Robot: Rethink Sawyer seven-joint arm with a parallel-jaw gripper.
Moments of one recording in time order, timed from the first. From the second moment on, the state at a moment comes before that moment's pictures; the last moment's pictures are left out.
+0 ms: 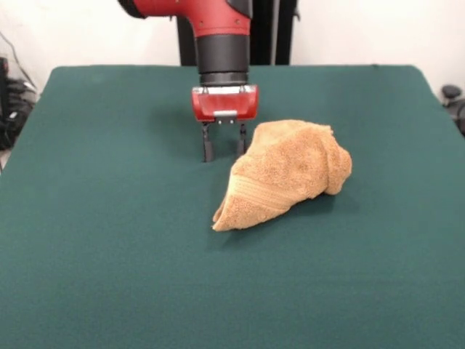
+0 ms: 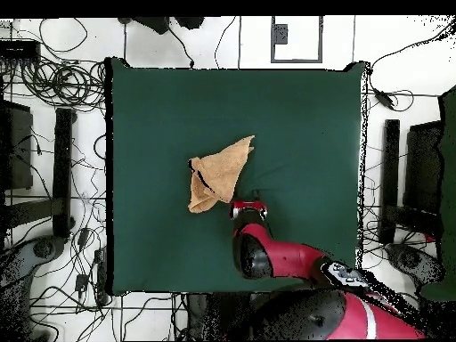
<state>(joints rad) -0.48 -0.36 0.09 1.92 -0.42 -0.51 1.74</state>
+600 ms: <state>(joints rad) -0.78 -0.37 0.27 1.96 -0.65 -0.40 1.74</state>
